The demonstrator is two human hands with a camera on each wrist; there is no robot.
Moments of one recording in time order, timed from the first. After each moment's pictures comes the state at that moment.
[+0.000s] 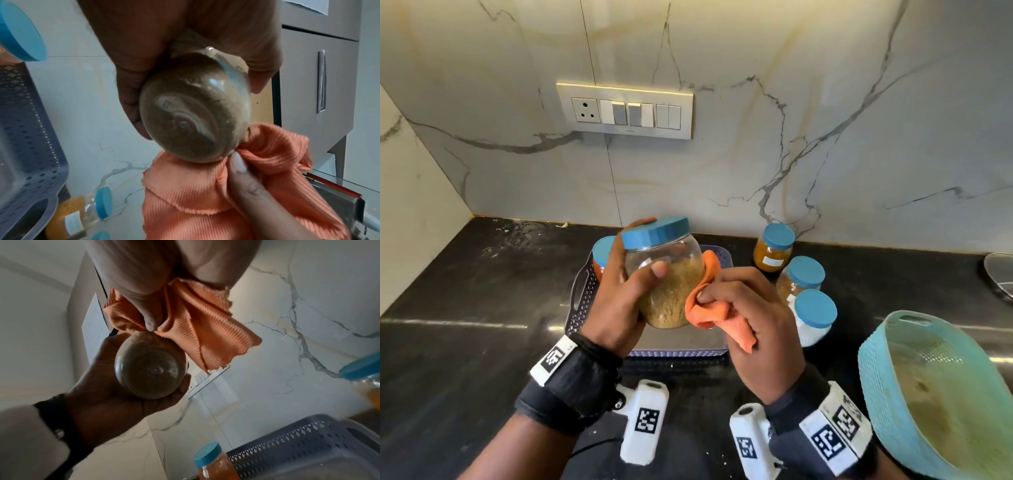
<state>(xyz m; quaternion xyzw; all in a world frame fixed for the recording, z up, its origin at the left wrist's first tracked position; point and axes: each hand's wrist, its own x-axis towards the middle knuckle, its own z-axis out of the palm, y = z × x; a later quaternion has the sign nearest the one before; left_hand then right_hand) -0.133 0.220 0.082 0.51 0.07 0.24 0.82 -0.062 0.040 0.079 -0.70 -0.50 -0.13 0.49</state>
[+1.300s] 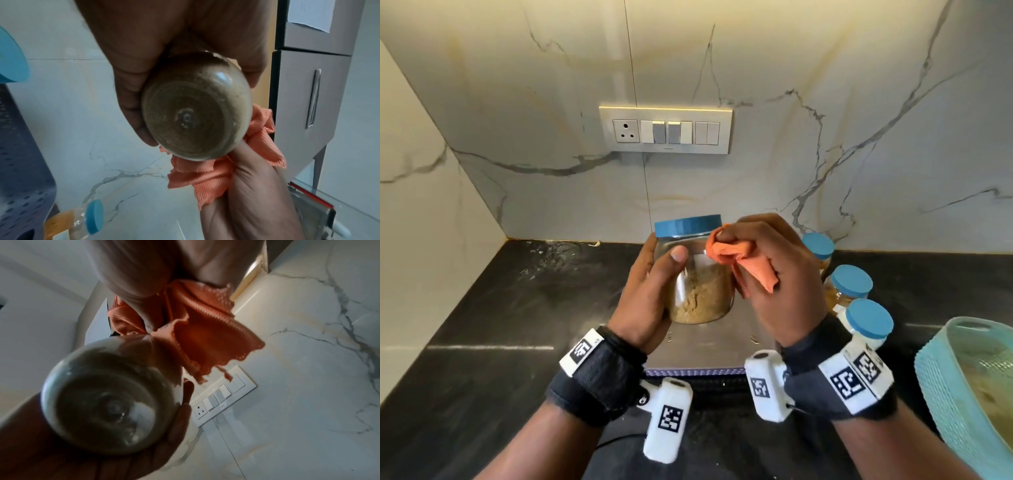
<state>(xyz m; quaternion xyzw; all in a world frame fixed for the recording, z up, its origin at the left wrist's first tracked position) -0.145 0.284 0.098 0.51 0.05 0.22 0.83 -0.057 0.132 0.122 -0.70 -0.49 -0.20 0.49</state>
